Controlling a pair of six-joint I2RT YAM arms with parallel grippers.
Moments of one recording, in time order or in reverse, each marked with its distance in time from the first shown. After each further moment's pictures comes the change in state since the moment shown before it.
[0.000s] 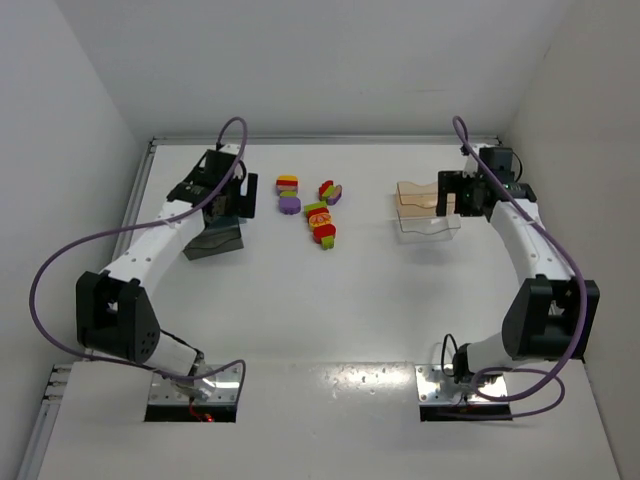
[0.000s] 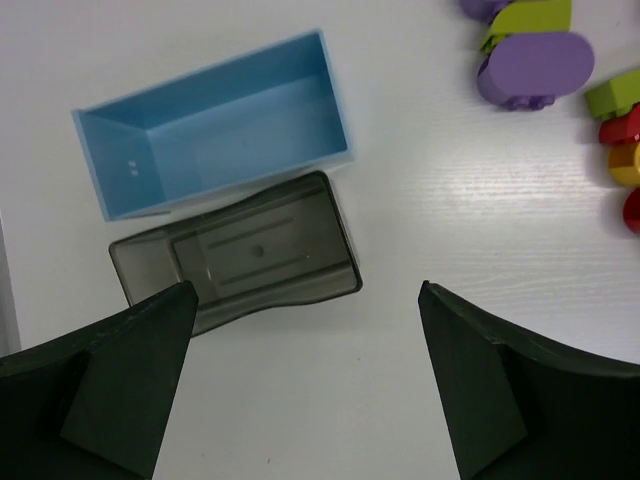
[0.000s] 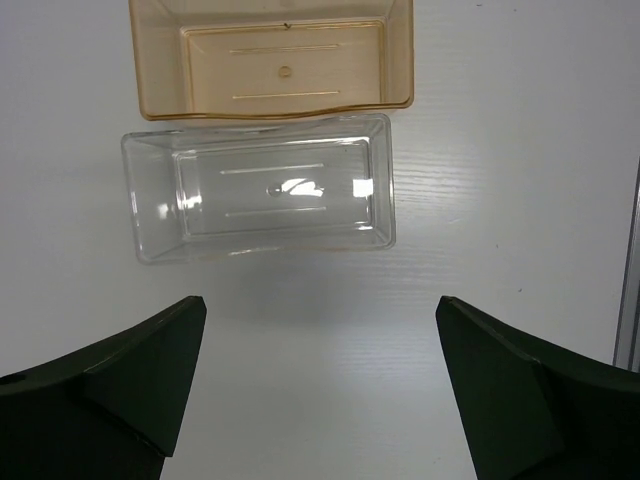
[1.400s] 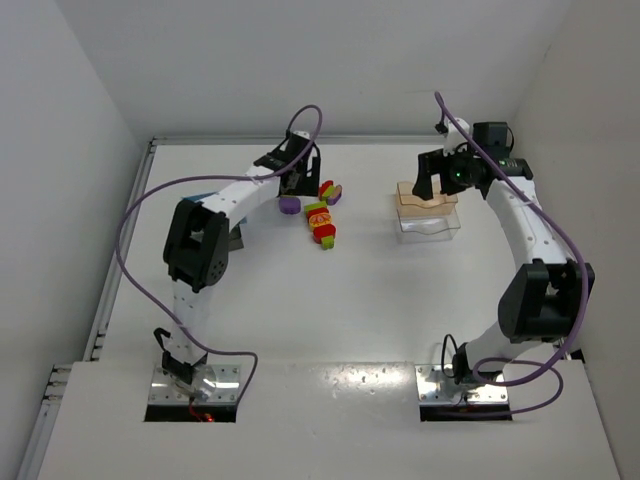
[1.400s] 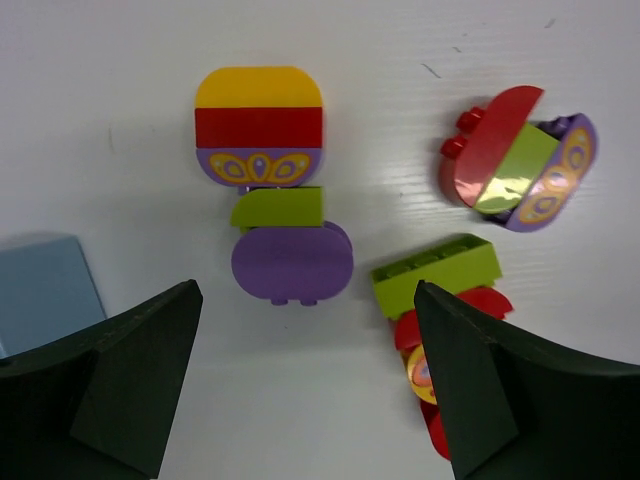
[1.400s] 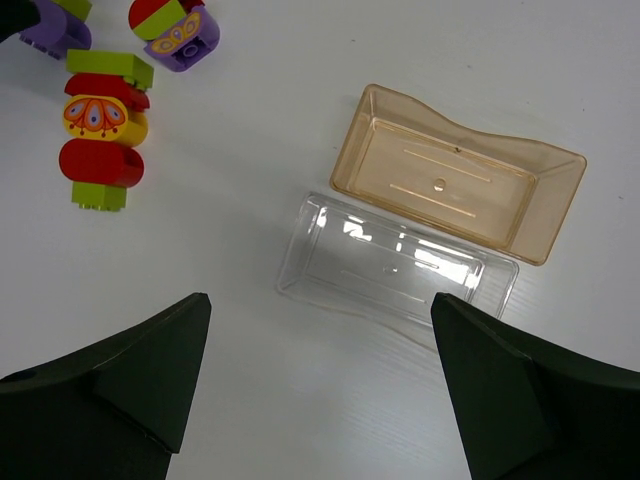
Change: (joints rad) left arm -0.214 0.639 0.547 0.060 -0.043 -0.214; right arm 0.047 0.111 0.228 -0.061 -0.340 -0.177
